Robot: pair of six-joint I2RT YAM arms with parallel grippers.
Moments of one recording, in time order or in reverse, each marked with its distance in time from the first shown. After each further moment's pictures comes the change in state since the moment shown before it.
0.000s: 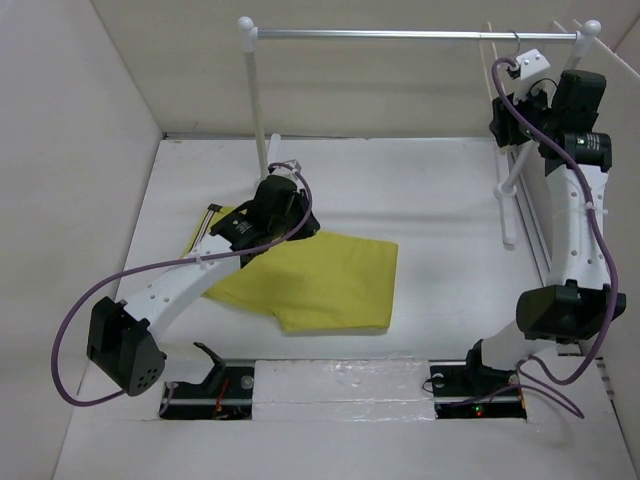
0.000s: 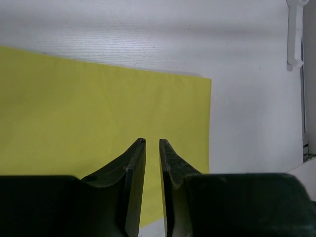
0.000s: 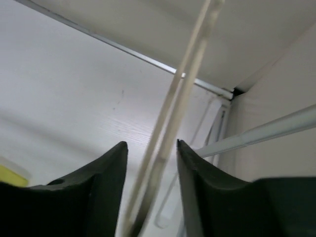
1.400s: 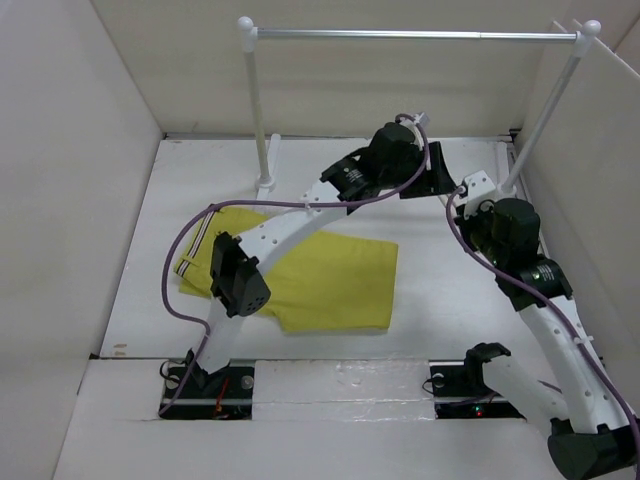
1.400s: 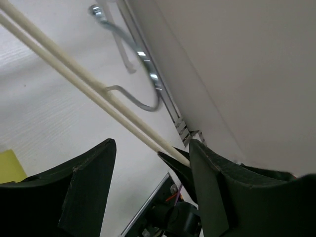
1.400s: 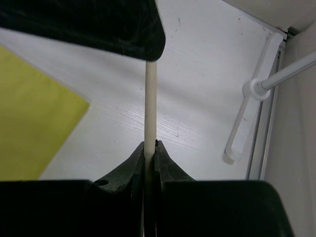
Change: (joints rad) left arm -0.259 0.764 1.080 -0.047 0.247 -0.156; right arm 0.397 -0.750 -0.979 0.193 0.401 0.164
